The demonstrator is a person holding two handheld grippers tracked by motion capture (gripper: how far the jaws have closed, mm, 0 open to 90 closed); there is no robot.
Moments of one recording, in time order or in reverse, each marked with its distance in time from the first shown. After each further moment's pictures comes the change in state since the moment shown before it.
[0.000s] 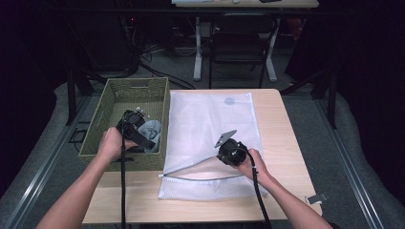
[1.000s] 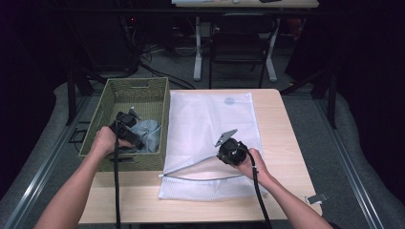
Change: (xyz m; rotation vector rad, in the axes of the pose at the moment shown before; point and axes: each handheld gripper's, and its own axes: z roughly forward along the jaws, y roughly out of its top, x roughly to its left) left arm 0.044 -0.013 0.024 0.157 -0.002 -0.099; right arm -0.001 0.000 -0.001 -0.008 0.001 0.014
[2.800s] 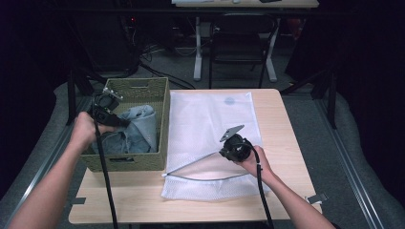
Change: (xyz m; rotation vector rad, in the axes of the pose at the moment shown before) left arm -0.003 -0.017 -0.108 -0.313 0.005 0.046; right arm -0.012 -0.002 -0.011 -0.037 0.010 0.059
